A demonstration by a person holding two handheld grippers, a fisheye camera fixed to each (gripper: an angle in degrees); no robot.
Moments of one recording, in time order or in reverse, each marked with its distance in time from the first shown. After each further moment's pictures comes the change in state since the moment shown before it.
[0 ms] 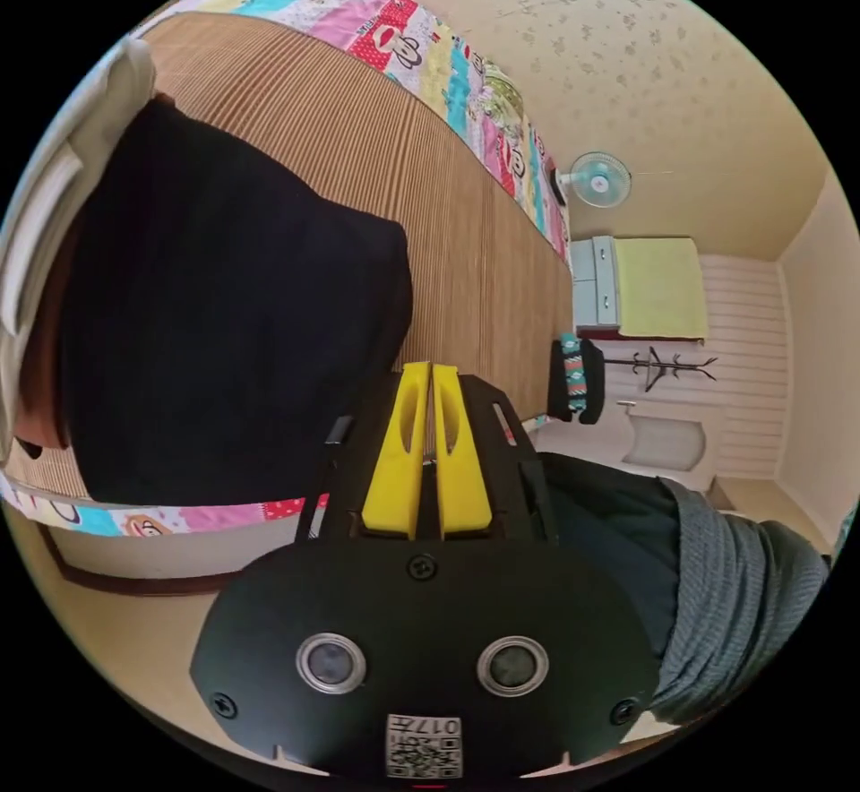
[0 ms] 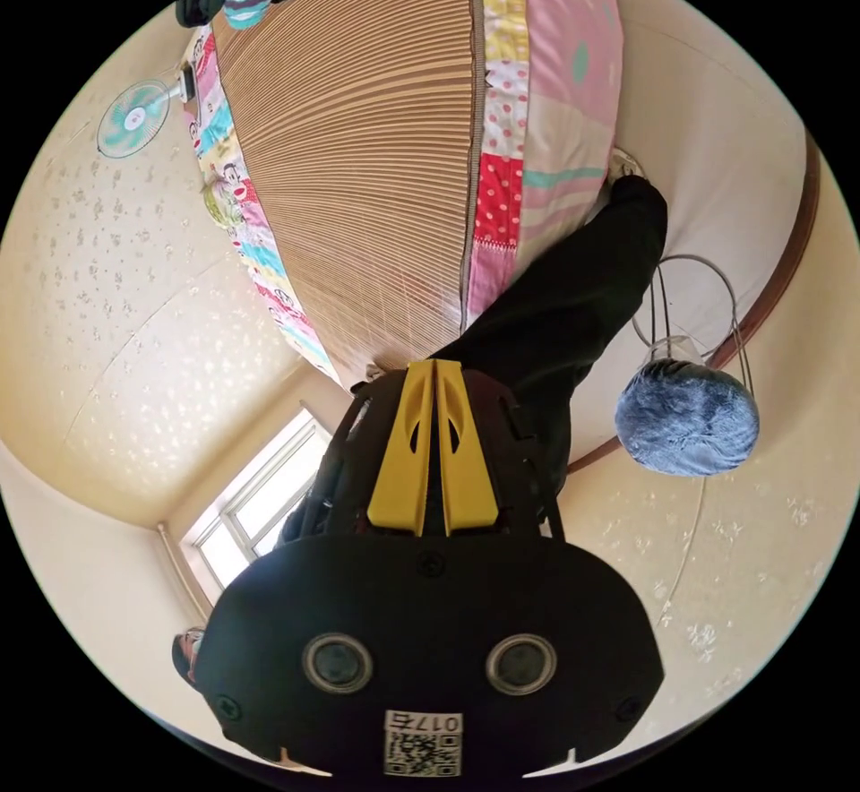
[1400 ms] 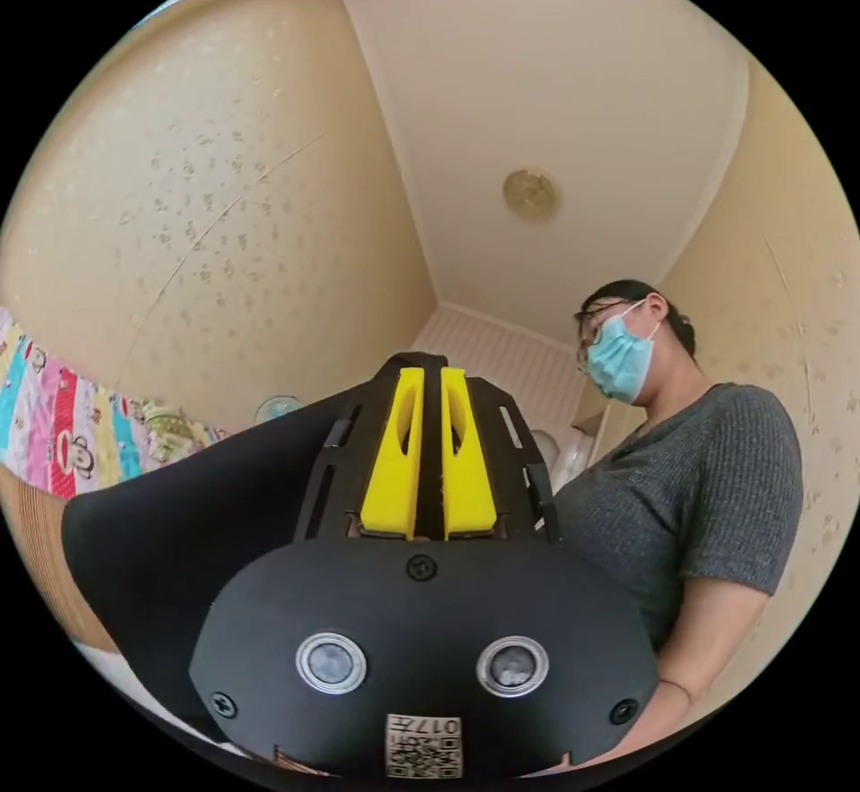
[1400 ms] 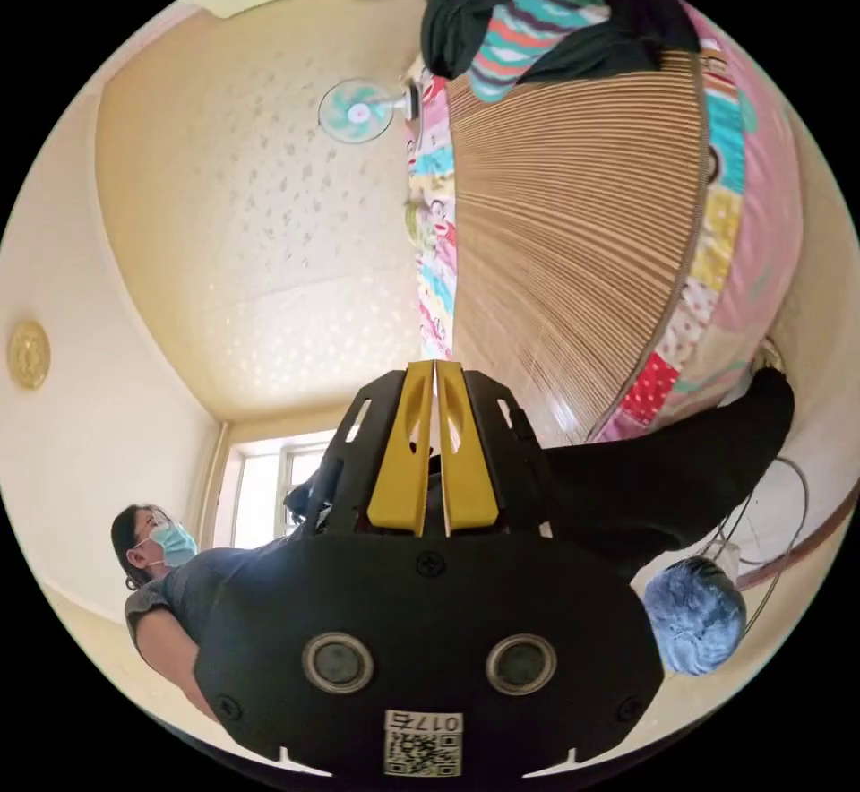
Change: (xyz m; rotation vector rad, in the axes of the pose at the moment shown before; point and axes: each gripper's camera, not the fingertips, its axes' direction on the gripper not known) left arm 0.109 0.199 -0.097 0.773 0.933 1.028; right arm -0.032 -0.086 0.066 0.086 -0.485 -0.561
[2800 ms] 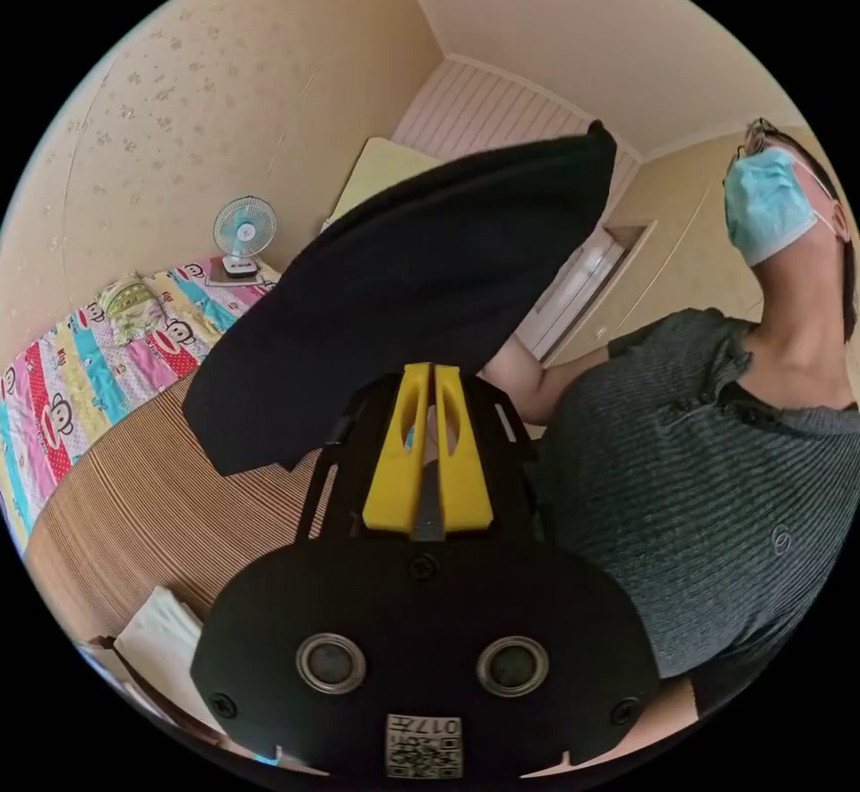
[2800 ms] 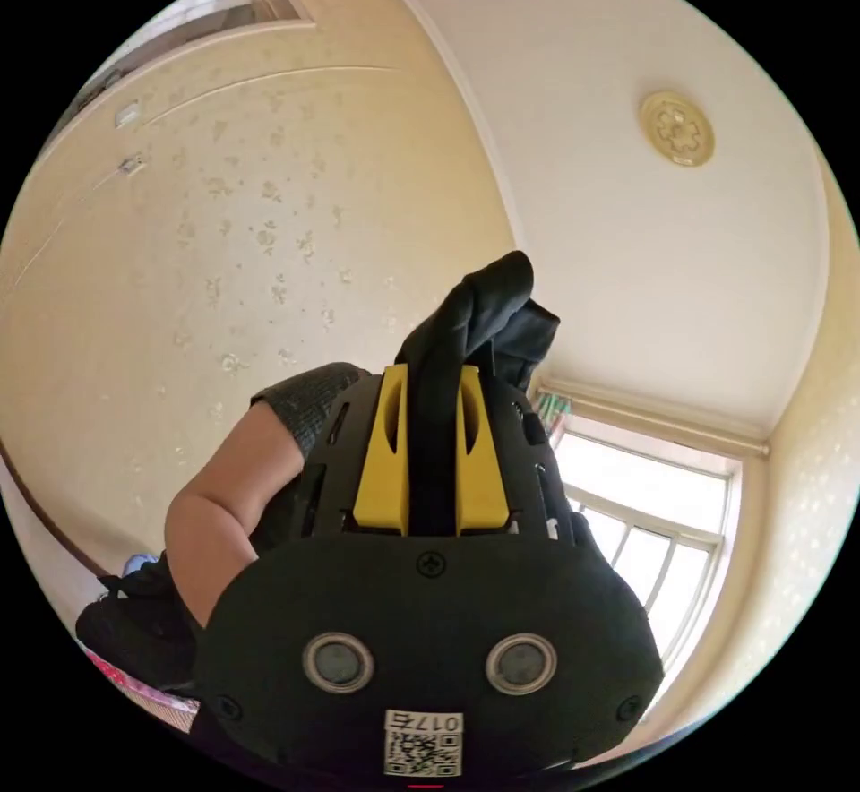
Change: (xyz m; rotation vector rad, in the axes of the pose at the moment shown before) left arm -0.077 0.414 0.268 -0.769 -0.110 -0.193; right arm -0.339 0.098 0.044 -0.456 -1.888 -1.438
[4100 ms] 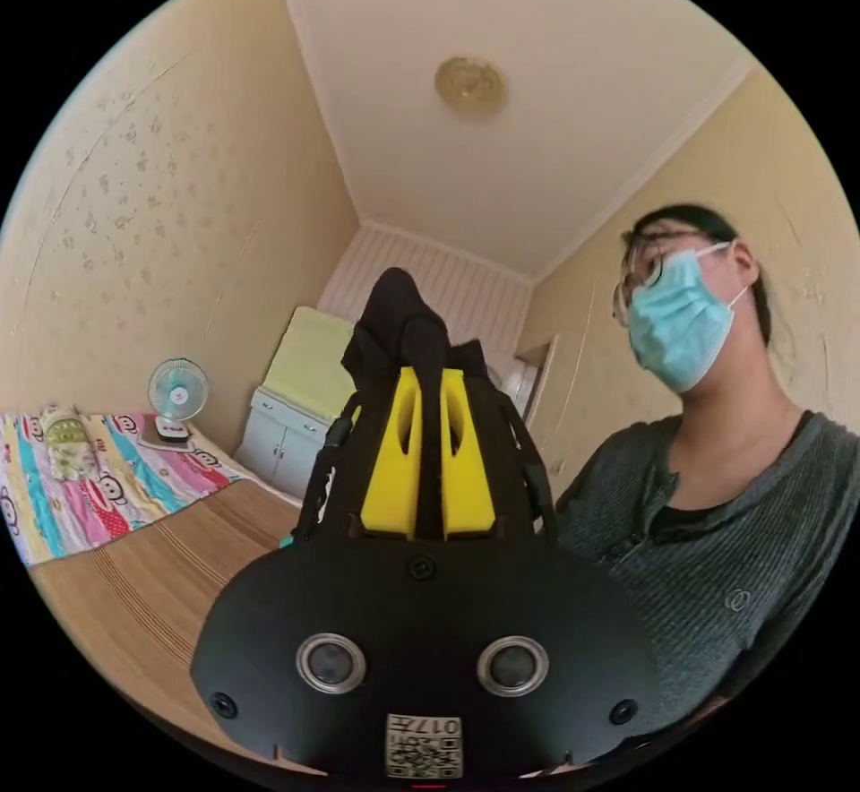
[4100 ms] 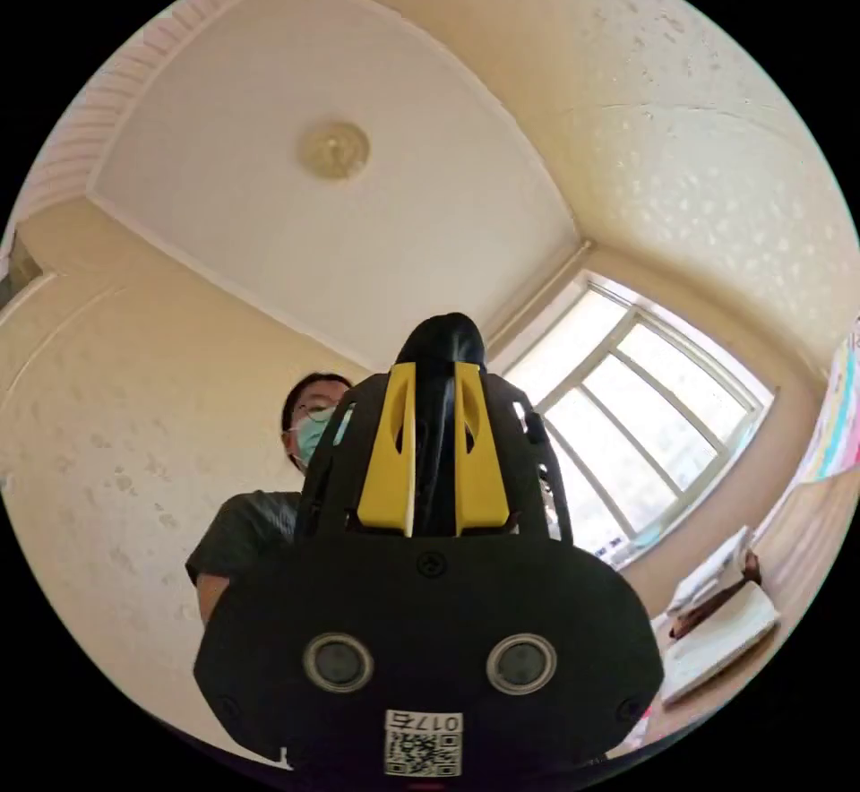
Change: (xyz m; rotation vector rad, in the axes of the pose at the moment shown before) left arm -0.006 0.038 -0.047 0.632 0.325 0.181; right arm 0.138 0.277 -0.154 0.107 0.702 0.901
